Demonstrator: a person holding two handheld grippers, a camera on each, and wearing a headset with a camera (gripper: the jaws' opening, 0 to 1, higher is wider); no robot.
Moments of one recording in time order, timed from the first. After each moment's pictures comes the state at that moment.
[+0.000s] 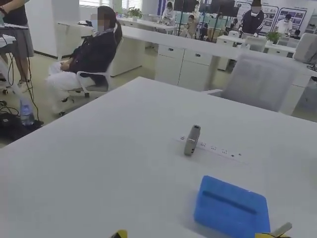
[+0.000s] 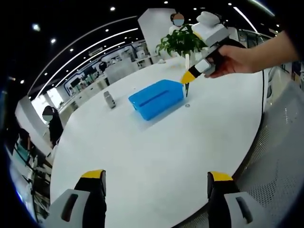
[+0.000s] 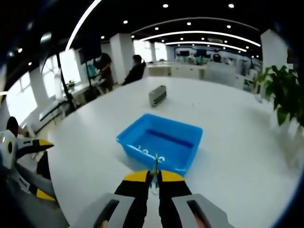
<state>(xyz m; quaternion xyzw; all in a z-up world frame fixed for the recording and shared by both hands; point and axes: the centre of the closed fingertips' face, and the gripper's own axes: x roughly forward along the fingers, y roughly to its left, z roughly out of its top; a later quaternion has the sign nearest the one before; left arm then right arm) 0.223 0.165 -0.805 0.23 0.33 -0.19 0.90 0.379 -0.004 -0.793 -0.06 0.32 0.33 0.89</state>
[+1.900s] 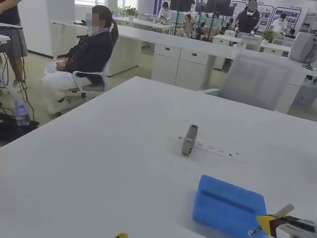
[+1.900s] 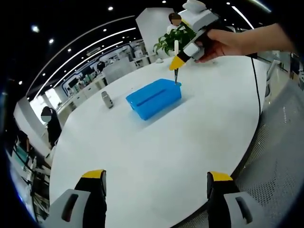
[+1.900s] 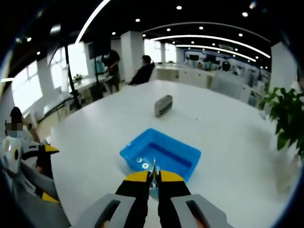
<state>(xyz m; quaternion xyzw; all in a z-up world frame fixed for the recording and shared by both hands) 0.221 0.163 -0.807 0.23 0.33 -0.19 0.89 0.398 0.007 -0.744 -0.10 0.29 0.36 0.88</state>
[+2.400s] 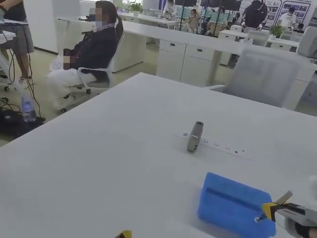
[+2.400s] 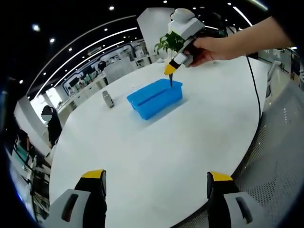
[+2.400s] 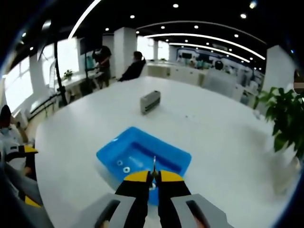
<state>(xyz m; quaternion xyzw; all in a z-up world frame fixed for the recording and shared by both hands) 0.221 0.164 -0.807 0.23 0.33 -0.19 0.90 0.438 0.004 -0.776 -0.12 0.31 0.32 0.89</state>
